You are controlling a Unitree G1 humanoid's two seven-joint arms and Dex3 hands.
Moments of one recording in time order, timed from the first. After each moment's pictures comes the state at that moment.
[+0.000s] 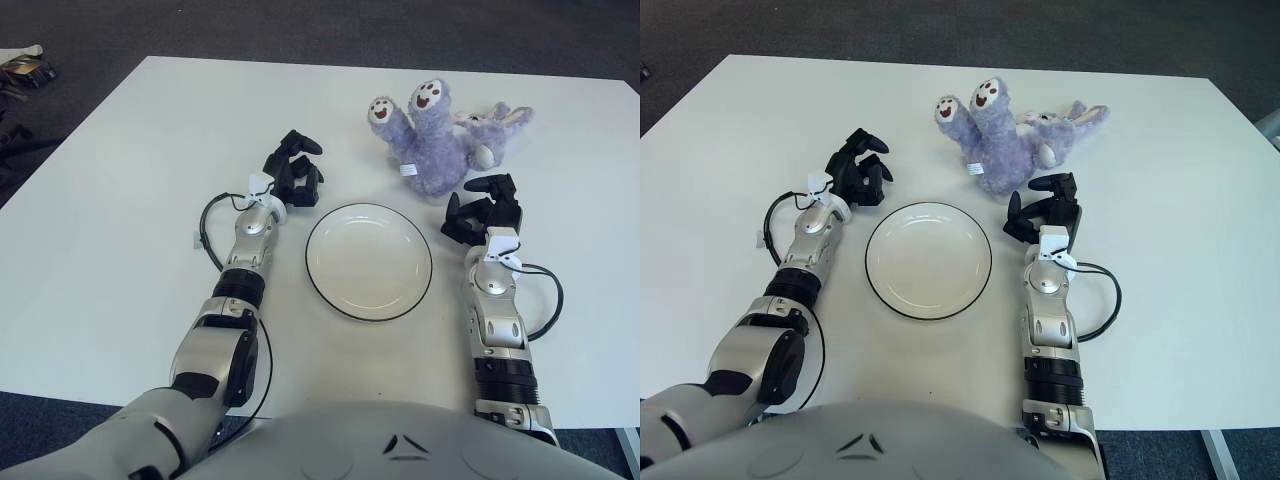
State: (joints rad) left arm -0.51 -0.02 0.08 0.75 -0.07 -0.41 -0.21; right arm -0.03 0.05 -0.11 -0.03 -0.19 0.02 -0.38
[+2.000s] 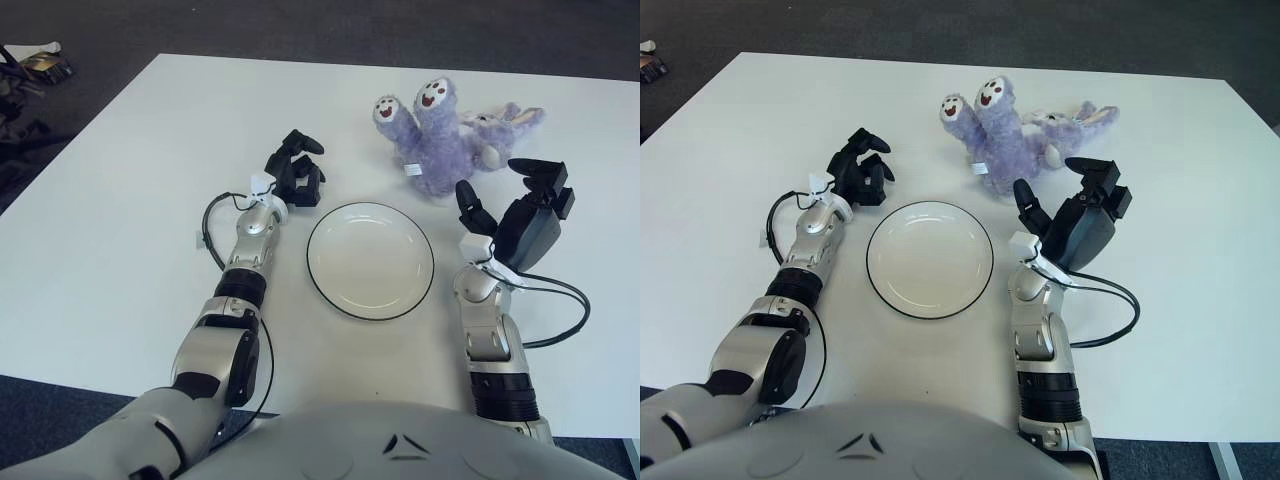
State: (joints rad) left arm -0.51 -0.02 0.07 0.75 -0.07 -0.42 -0.21; right arm 0.06 0.05 0.06 -0.27 -0.82 0.21 -0.73
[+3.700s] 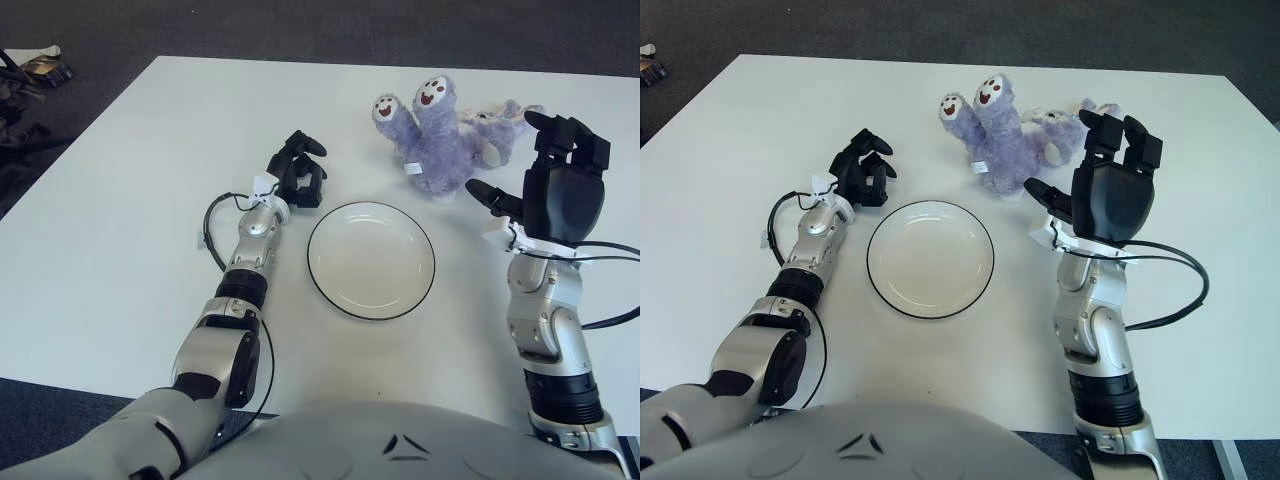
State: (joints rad) left arm -0.51 -0.03 0.05 0.75 -0.05 -0.43 -0.19; right arm -0.02 -0.30 0.02 -0.42 -1.00 0.27 -0.24
